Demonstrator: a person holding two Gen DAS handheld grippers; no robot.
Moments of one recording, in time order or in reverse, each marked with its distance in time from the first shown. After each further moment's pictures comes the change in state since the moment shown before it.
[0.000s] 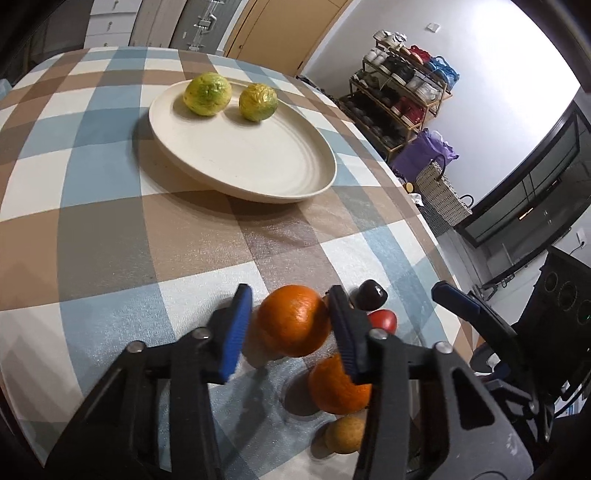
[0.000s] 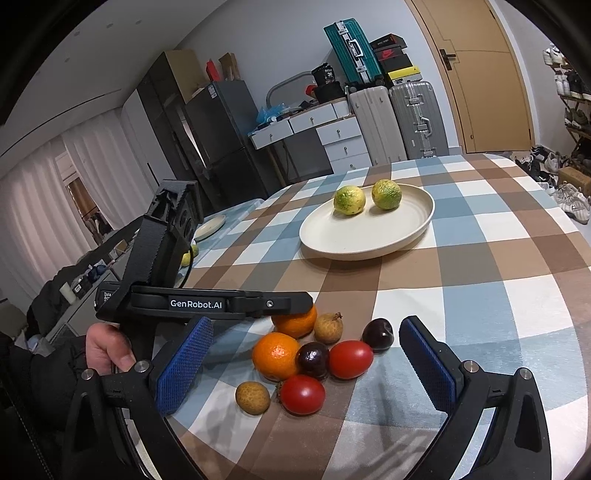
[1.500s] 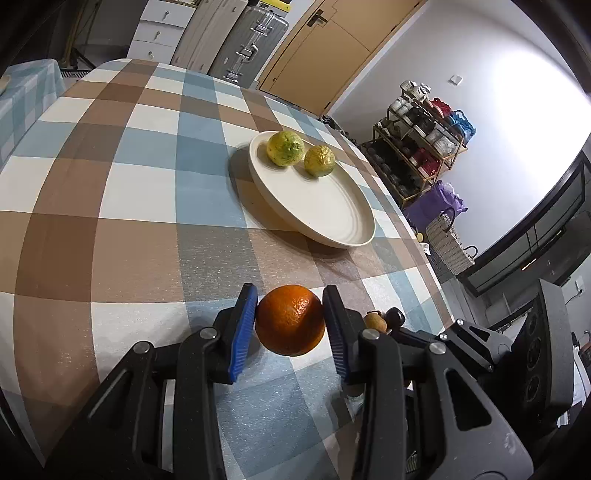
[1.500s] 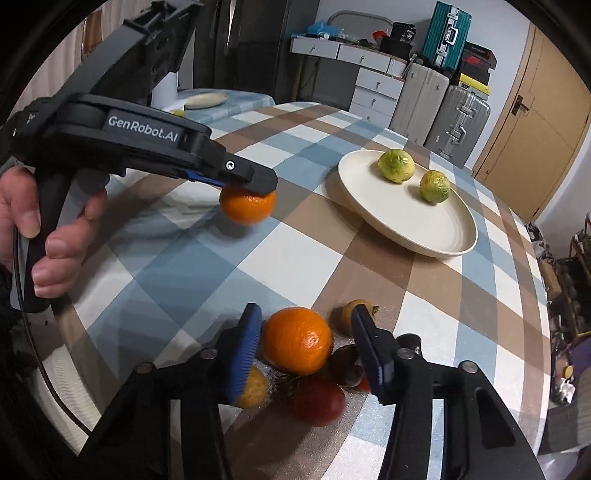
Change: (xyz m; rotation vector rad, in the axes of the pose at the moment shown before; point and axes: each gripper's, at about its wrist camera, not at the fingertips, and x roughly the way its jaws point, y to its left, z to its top) left arm -0.079 0.067 -0.010 -0.132 -0.152 0.015; right arm 0.084 0.070 -0.005 -0.509 0.354 -0.258
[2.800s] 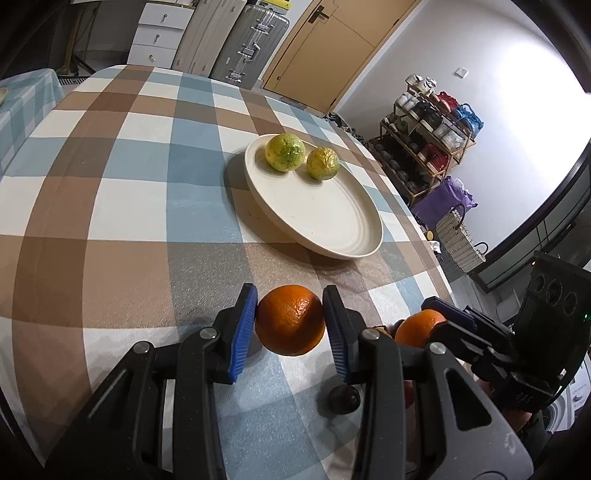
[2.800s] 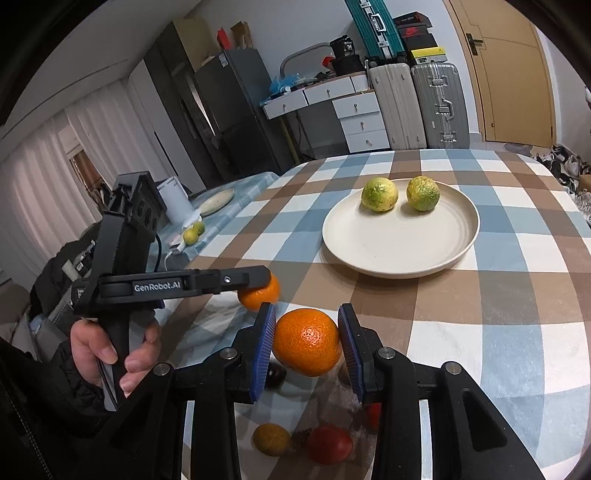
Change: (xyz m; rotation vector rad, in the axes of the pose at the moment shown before) left arm 0.018 -0.014 0.014 0.026 0.012 0.048; right arm -0.023 -0.075 0.003 0.435 -0.247 0.320
